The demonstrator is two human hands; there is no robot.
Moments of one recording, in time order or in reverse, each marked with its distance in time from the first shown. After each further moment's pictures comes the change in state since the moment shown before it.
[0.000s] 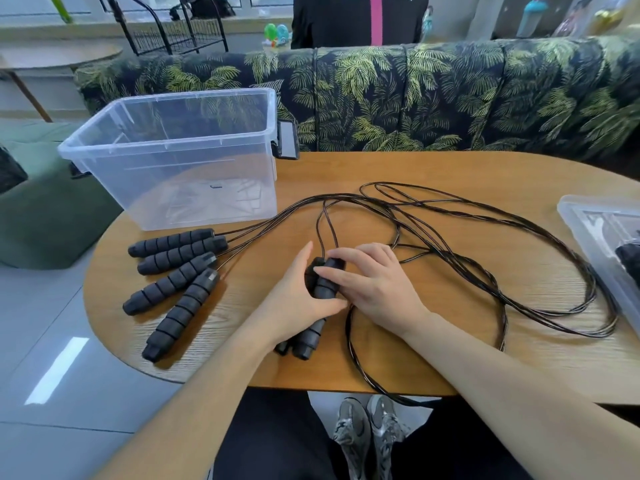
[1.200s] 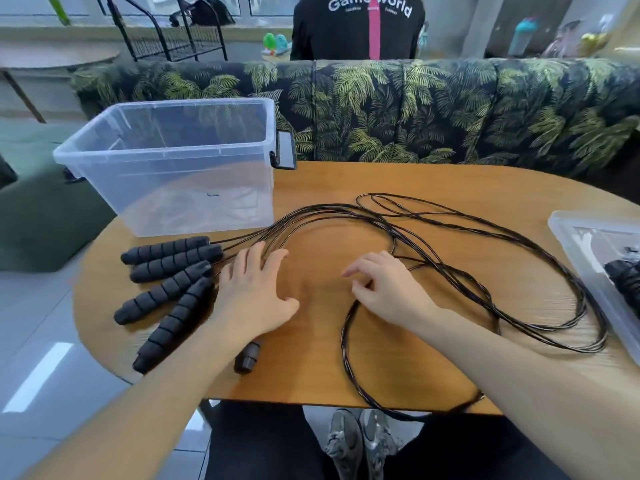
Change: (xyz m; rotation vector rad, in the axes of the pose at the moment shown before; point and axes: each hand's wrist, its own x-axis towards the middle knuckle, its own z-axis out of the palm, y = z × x) left_hand 0.020 -0.014 -0.037 0.981 0.242 -0.001; right_hand 0.009 0.015 -0.020 0.210 -0.352 0.536
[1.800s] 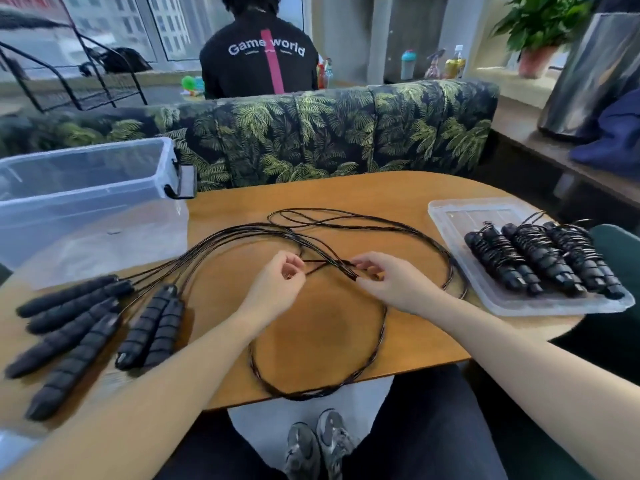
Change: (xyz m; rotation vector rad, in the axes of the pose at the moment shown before) left_hand -0.001 0.161 0.000 -0.879 -0.075 0.141; right_hand -0.101 0.065 -0.118 0.113 -0.039 0.368
